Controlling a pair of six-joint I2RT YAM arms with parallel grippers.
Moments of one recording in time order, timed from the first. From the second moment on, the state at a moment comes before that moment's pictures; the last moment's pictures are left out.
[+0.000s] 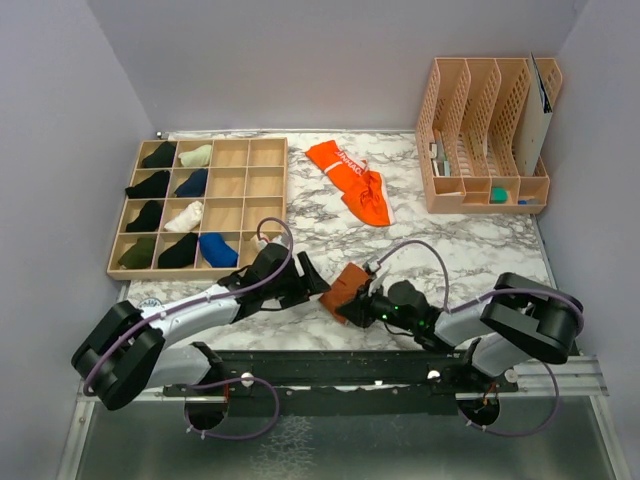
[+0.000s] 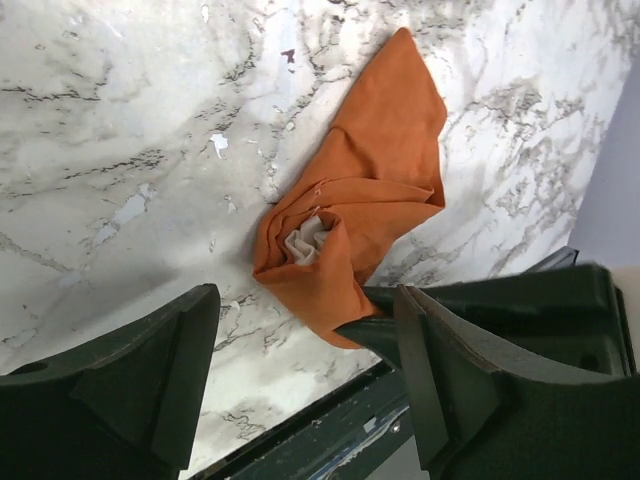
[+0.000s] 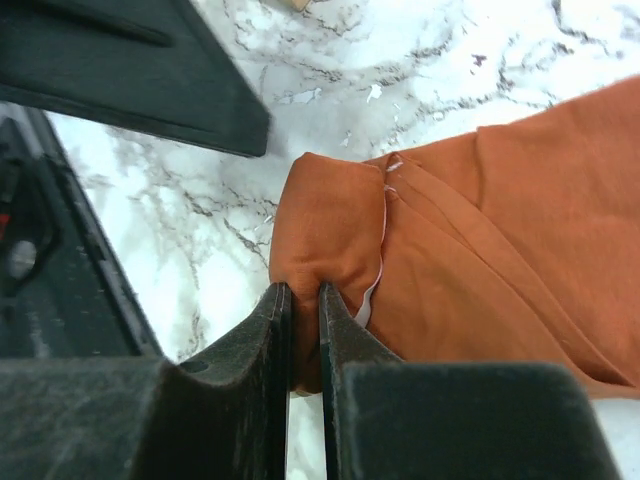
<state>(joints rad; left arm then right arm) -0.73 1.23 0.48 0.01 0.14 -1.07 1.02 1.49 0.22 0.91 -0.03 0.44</state>
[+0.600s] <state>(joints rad) -0.79 1.35 0.44 0.21 0.22 -1.03 0.75 1.87 0.02 1.53 -0.25 1.03</state>
